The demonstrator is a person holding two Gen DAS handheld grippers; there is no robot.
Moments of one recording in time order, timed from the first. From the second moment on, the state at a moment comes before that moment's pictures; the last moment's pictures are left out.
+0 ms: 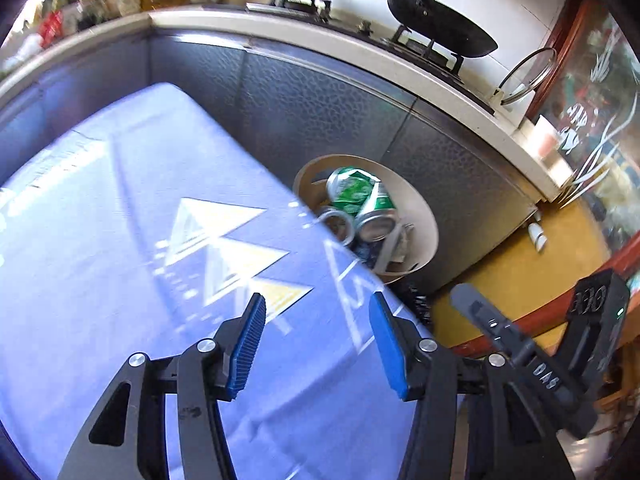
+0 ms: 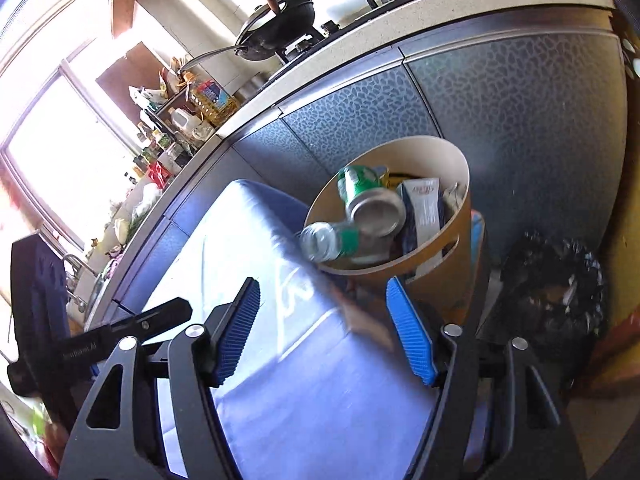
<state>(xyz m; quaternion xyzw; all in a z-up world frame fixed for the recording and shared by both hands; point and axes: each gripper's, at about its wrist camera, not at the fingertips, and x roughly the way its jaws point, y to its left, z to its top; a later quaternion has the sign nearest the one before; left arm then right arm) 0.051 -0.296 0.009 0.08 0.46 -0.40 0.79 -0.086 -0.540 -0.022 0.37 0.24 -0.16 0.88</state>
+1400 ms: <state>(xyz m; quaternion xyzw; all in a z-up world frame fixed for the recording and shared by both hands) -0.037 -0.187 0.079 0.08 0.33 -0.32 0.88 -0.152 -0.442 0.099 0.30 0.21 -0.20 0.91</state>
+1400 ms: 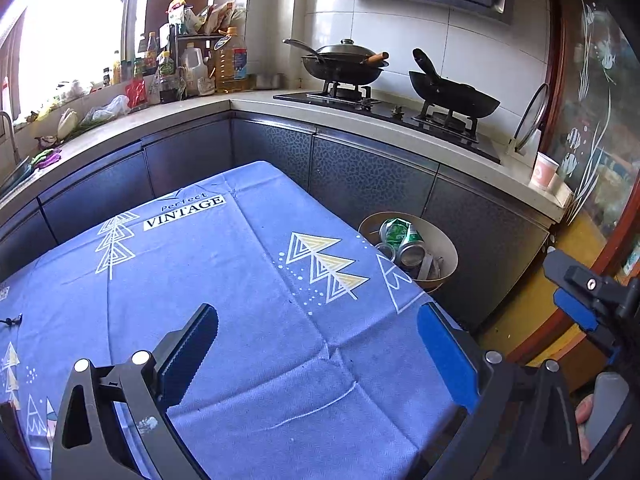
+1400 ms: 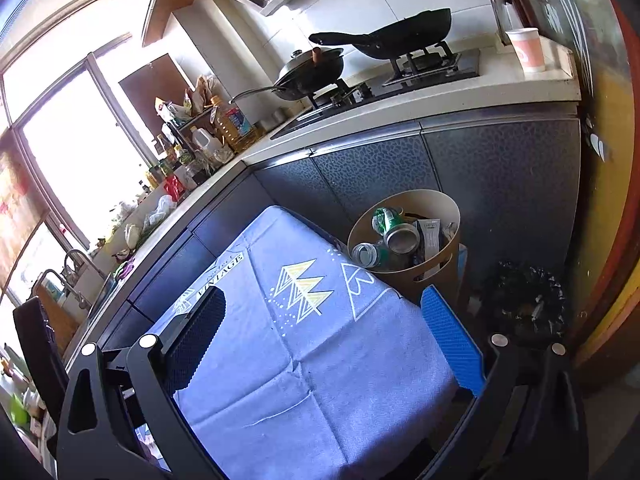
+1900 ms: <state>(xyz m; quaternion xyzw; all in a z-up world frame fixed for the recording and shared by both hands) -0.031 -0.178 0.086 0.09 0.33 -0.30 0.89 -0.135 -0.427 0.118 0.27 0.21 -0.20 0.92</state>
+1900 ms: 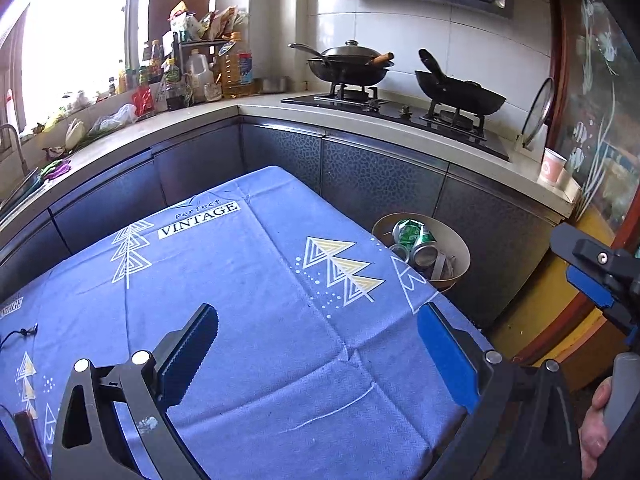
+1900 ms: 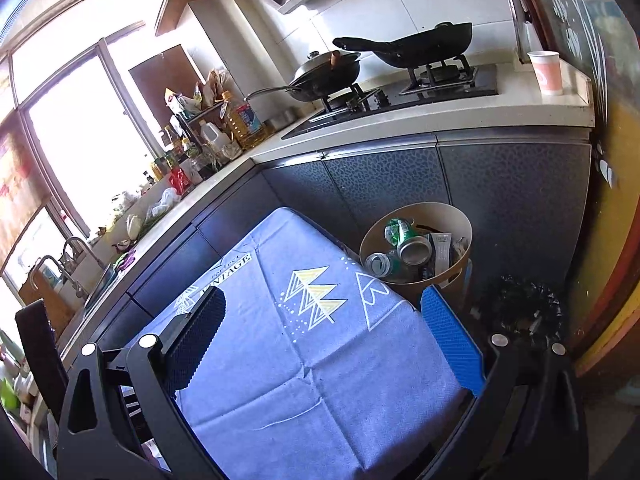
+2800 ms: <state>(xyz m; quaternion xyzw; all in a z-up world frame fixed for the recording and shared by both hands) -0.016 -0.185 0.079 0.10 0.34 -0.28 0.89 -0.113 -0.447 0.104 0.28 0.25 -0.18 0.91</state>
